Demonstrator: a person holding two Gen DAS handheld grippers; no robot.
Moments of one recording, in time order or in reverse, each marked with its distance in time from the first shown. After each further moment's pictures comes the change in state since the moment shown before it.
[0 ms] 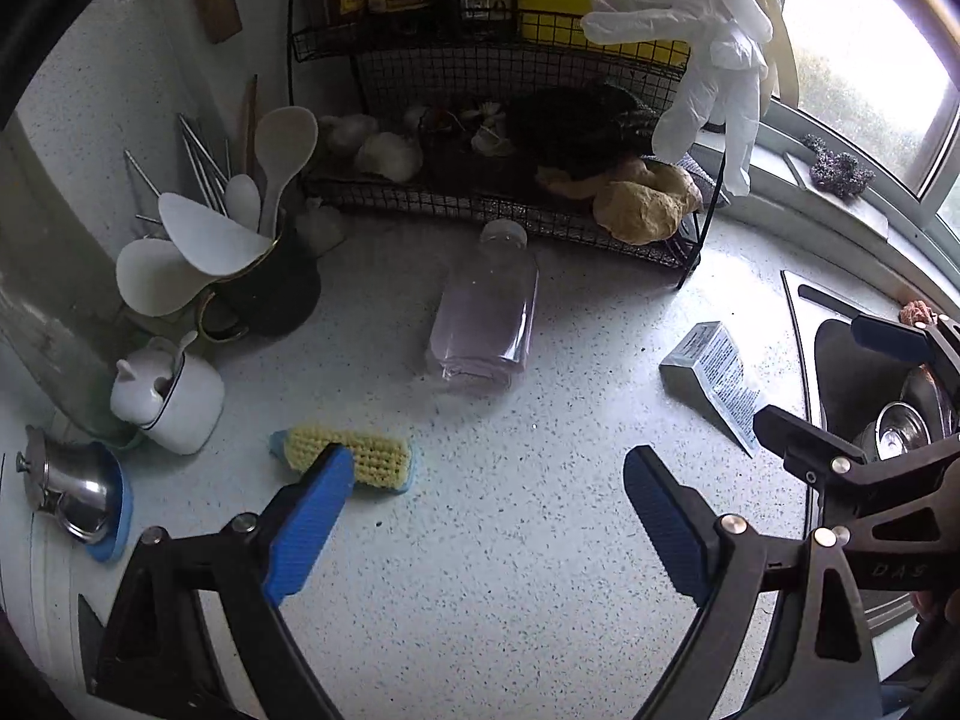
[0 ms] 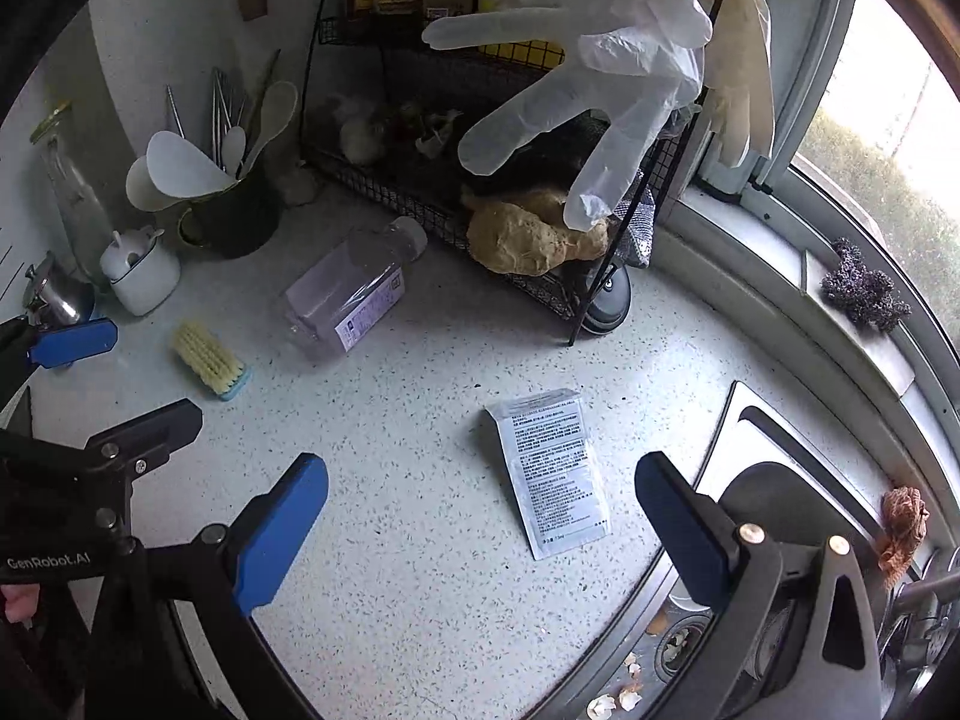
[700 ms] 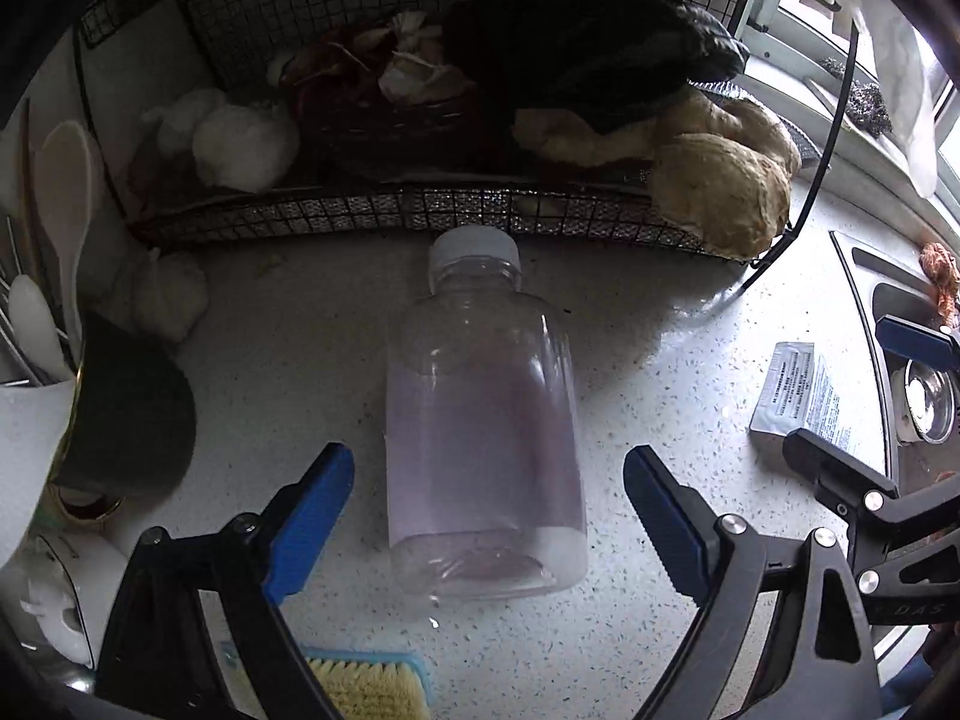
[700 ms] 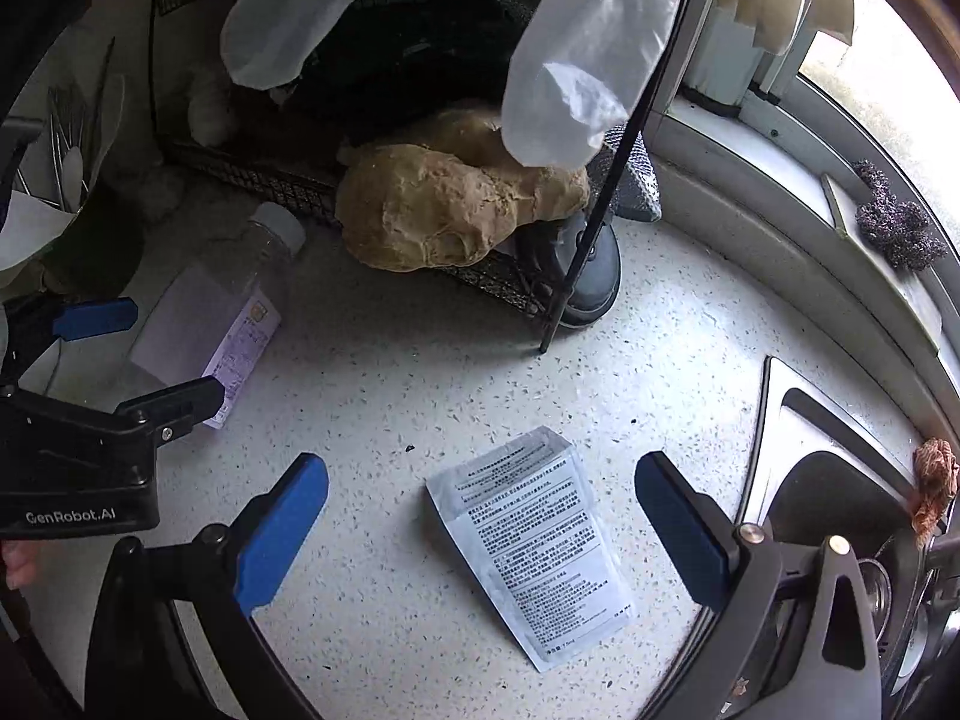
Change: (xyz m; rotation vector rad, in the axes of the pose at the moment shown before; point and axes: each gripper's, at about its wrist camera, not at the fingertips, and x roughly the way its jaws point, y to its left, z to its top) left arm 0.149 0.007 0.079 0.190 0.152 -0.125; right arm 0.100 -0.025 0.041 0.147 0.134 -0.092
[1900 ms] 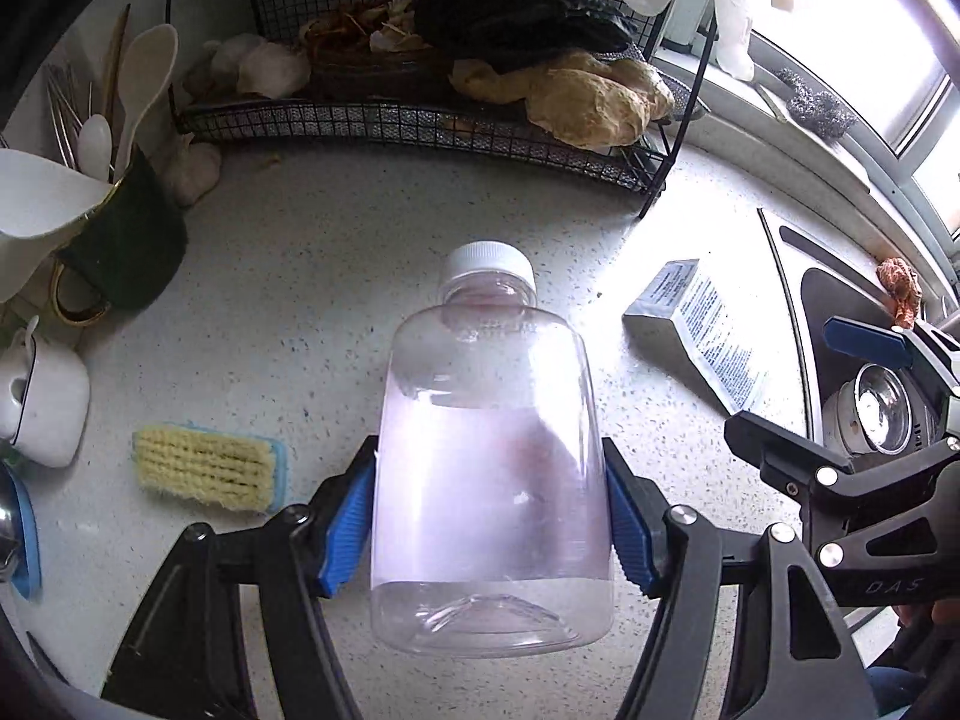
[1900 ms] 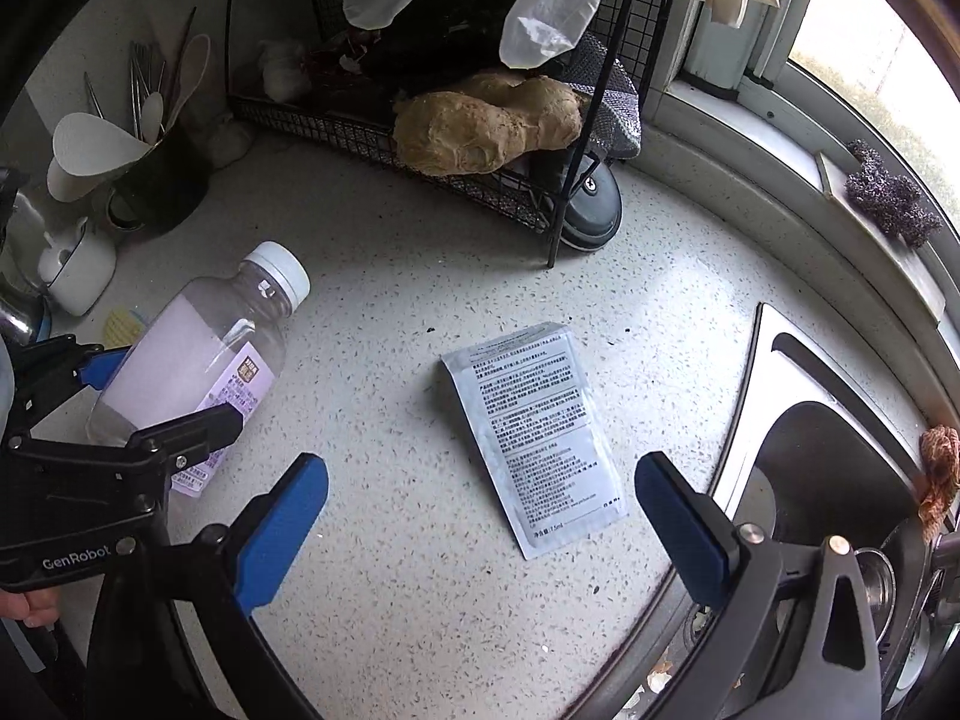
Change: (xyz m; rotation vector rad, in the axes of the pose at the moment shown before) left arm -0.040 -0.071 -0.079 -0.165 -0.029 -0.053; right arm -0.052 -0.025 -0.077 -0.083 -0.003 0.105
